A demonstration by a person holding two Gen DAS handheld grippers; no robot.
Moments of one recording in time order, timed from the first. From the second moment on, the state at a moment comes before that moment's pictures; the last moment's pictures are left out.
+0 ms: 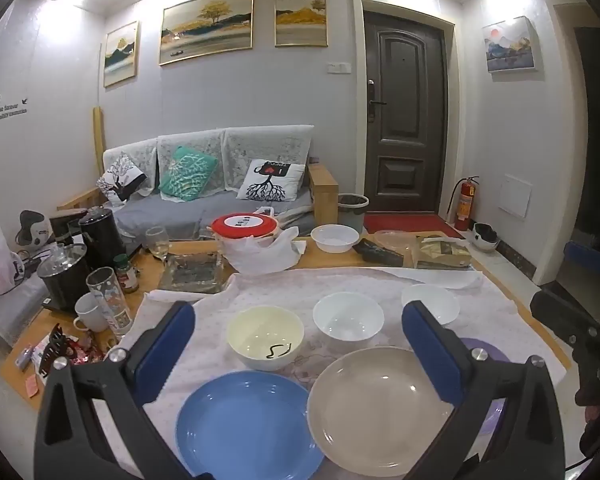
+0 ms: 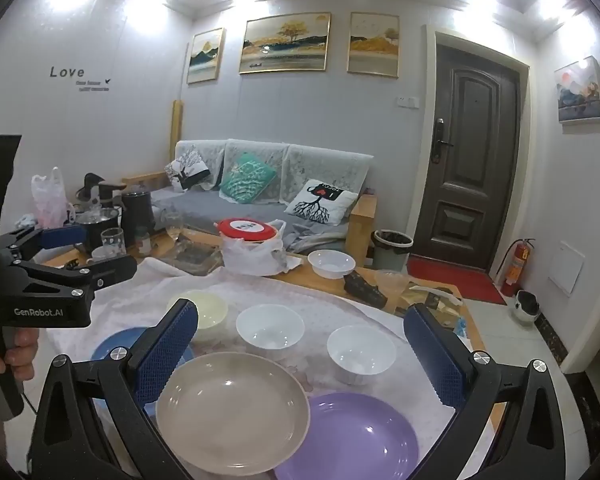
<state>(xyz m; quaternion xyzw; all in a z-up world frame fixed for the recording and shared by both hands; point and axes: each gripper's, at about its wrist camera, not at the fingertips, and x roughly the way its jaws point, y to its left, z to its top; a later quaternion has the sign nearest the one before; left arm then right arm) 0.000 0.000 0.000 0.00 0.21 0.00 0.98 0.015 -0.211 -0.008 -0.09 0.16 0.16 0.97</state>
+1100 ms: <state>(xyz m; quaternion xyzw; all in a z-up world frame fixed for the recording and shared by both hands) 0.007 0.005 -0.004 0.00 0.22 0.02 0.98 0.015 -0.203 -0.014 -0.08 0.16 0.17 0.97</state>
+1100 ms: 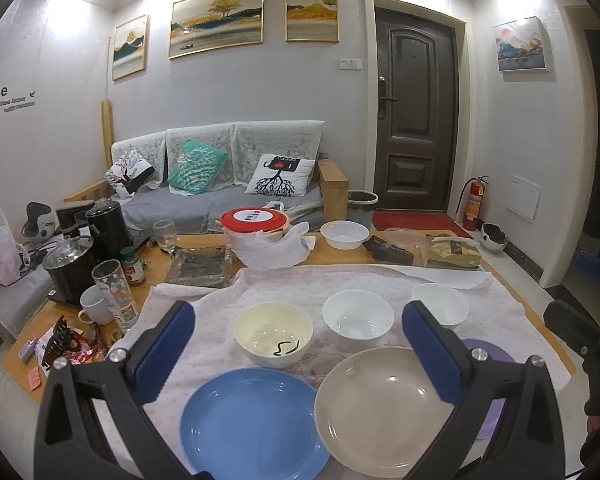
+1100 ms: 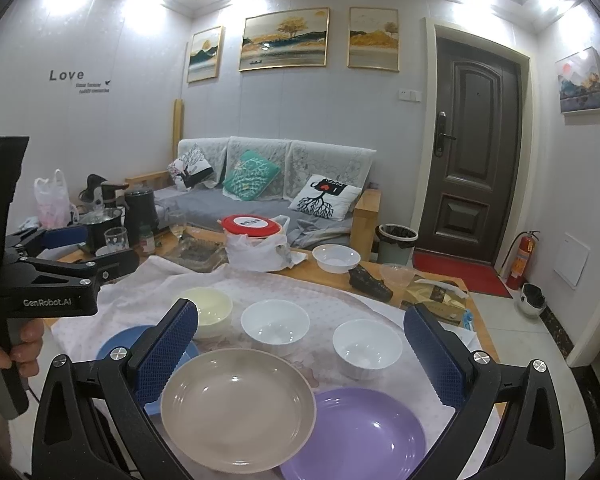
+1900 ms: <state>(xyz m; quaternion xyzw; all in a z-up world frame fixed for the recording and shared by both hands) 0.007 0.007 -0.003 0.00 0.22 0.02 0.98 0.020 -0.201 -0.022 -0.08 0.17 0.17 0.97</state>
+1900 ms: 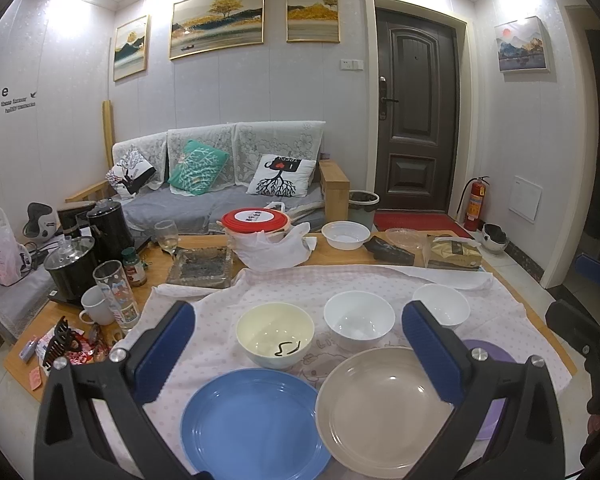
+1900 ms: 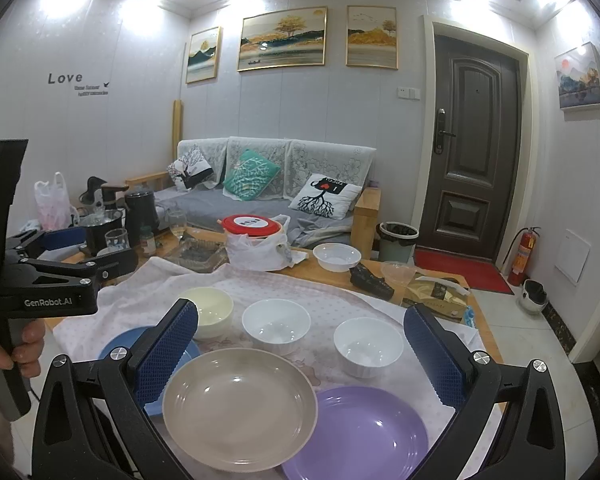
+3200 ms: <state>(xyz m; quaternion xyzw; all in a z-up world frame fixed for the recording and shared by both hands) 0.040 0.023 -0.040 -0.02 0.27 -0.04 0.96 0.043 -0.217 -0.073 -0.04 0.27 0.16 0.95</state>
